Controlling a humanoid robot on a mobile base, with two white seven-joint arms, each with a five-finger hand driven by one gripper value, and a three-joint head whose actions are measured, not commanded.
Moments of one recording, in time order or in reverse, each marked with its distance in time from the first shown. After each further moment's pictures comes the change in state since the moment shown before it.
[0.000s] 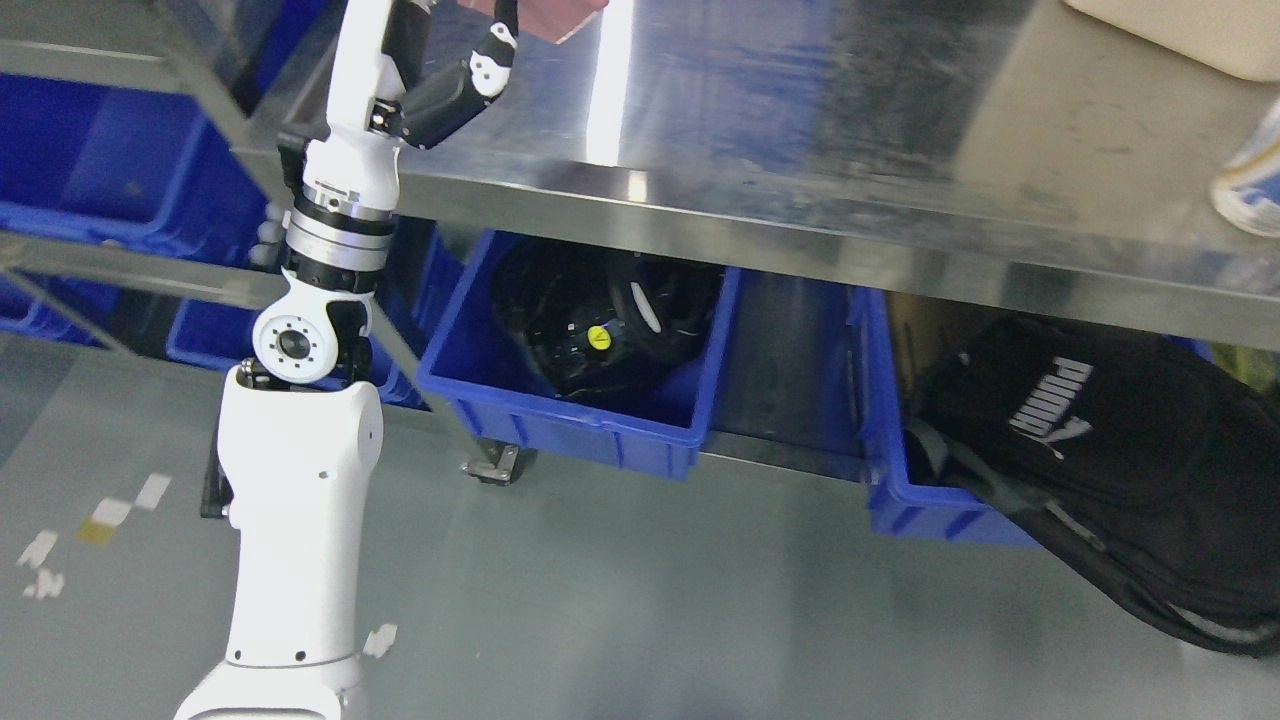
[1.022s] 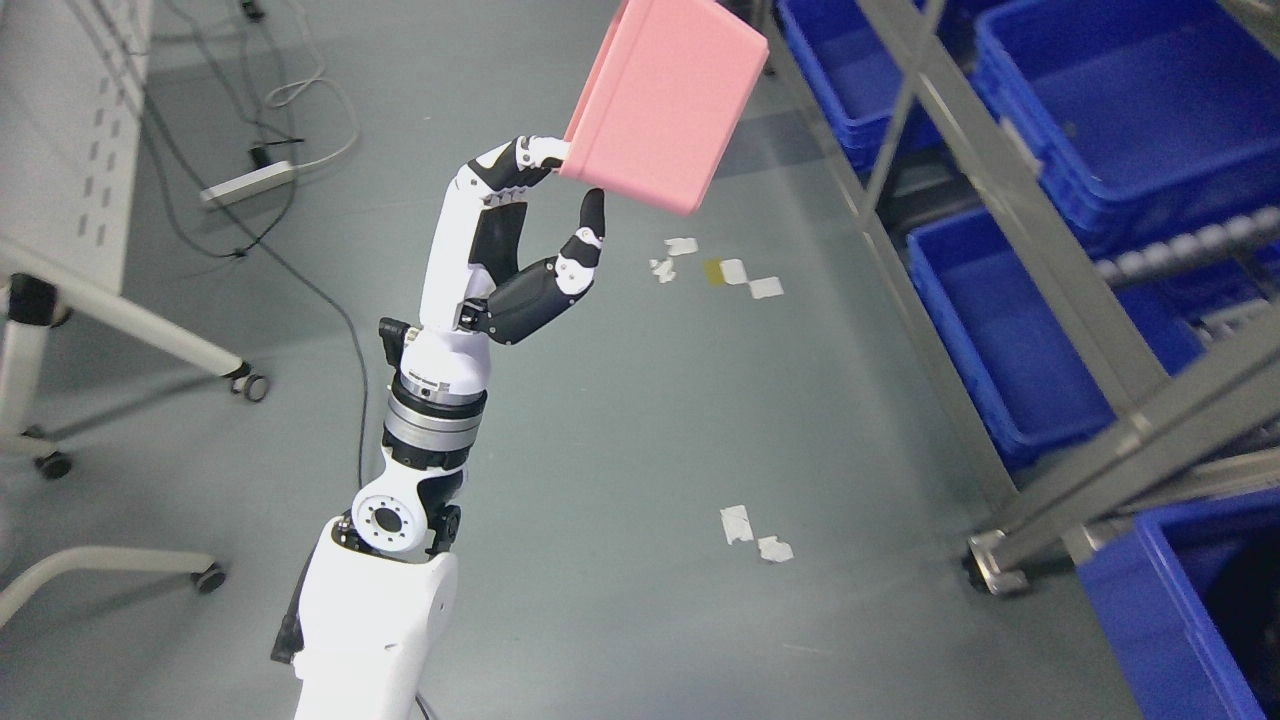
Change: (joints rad) left arm 0.314 -0.006 -0.156 -0.211 0.043 -0.089 0.149; right arm 0.000 0.000 0.000 0.000 0.000 0.000 -0.001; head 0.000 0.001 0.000
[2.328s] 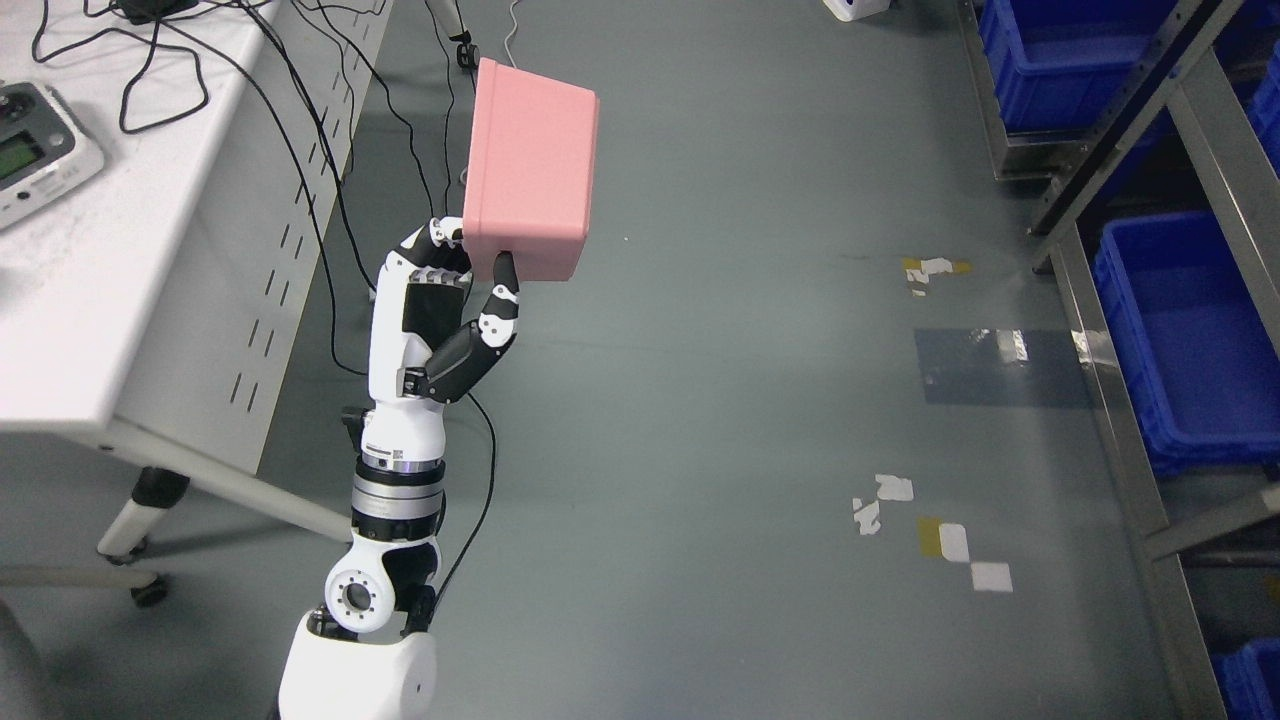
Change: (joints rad) left arm 0.171 -0.001 0.088 -0.034 0.105 0.087 0.019; right arm 0.000 0.000 0.000 0.000 0.000 0.000 -0.004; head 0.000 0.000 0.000
